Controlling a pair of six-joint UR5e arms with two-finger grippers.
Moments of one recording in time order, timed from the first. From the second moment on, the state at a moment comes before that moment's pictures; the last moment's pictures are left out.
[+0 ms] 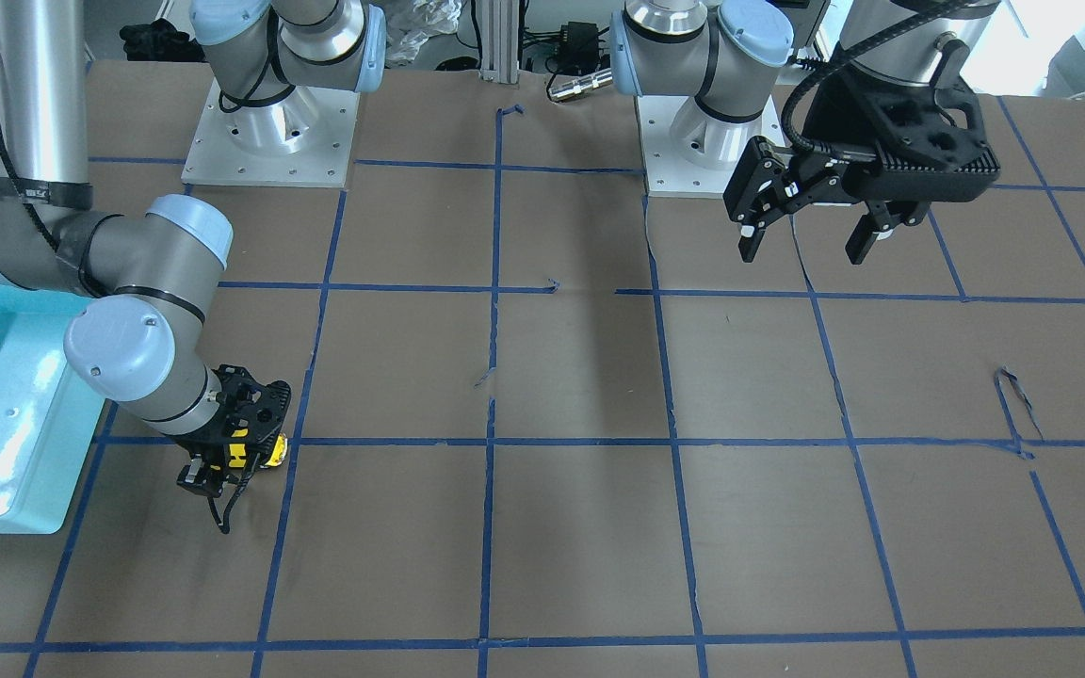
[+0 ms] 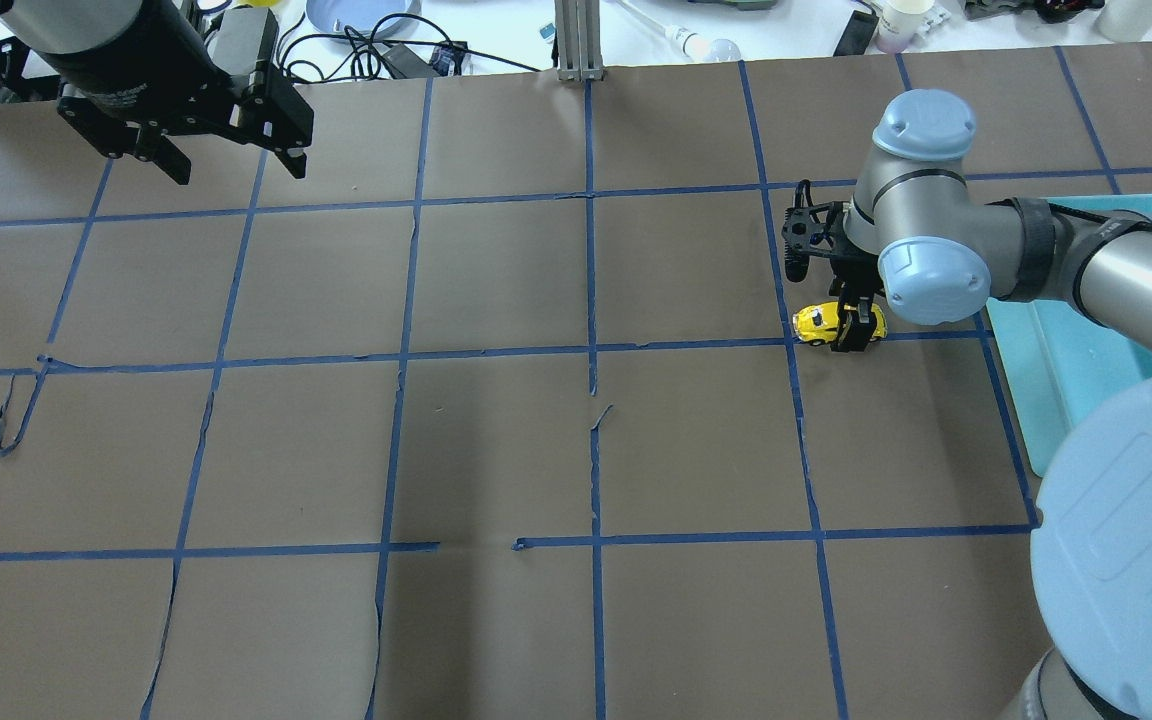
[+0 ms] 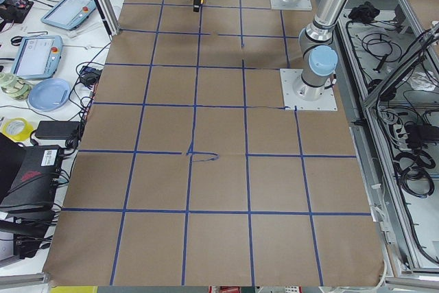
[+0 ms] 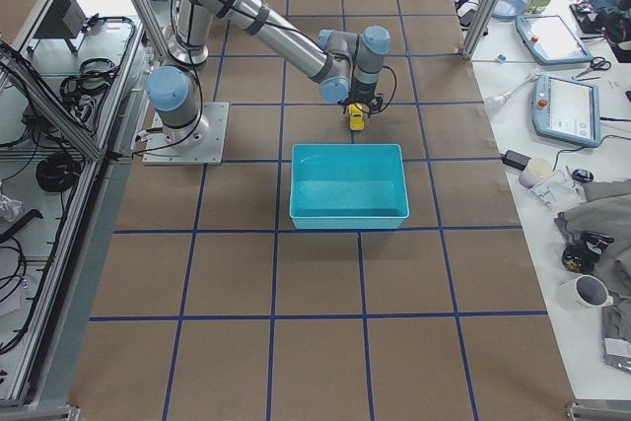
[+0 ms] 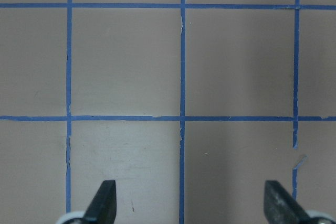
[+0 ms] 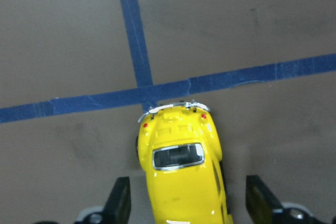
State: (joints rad) left arm -1.54 -1.57 -1.49 -1.49 1.57 0.02; right arm 1.47 -1.12 1.84 -2.22 -1.61 -1.51
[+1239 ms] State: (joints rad) left arm -1.54 -1.57 -1.49 -1.49 1.56 0.02; right arm 1.31 -1.30 1.52 -1.91 -1.74 -1.70
